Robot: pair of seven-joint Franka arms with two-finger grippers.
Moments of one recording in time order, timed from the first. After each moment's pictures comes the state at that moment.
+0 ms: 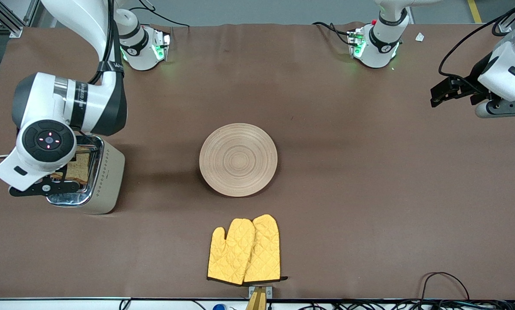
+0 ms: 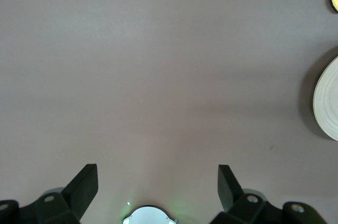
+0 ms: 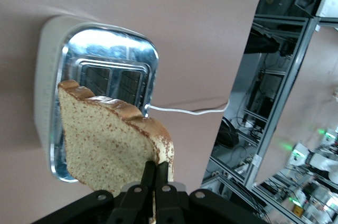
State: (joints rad) left arm 0.03 0.02 -0.18 -1.50 0.01 1.42 -0.18; right arm 0.84 0.57 -0.89 -1.37 -0.27 1.54 -0.14
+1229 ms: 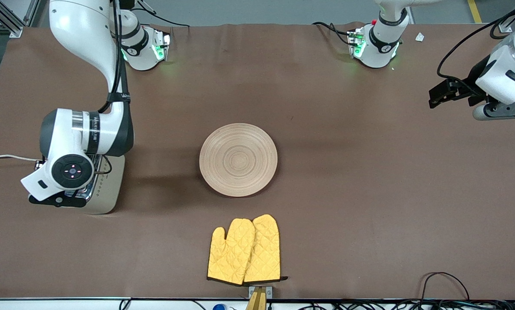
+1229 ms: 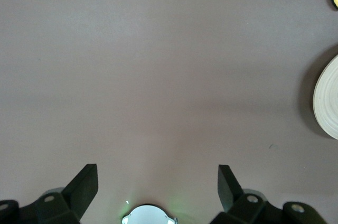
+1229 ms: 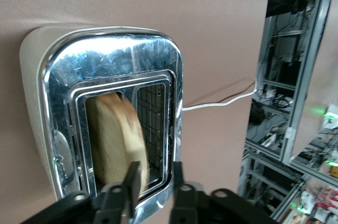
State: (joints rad) left arm 0.03 0.02 -0.18 -1.50 0.00 1.42 -0.18; right arm 0.75 0.64 -0.81 -1.49 -0.20 1.67 0.14
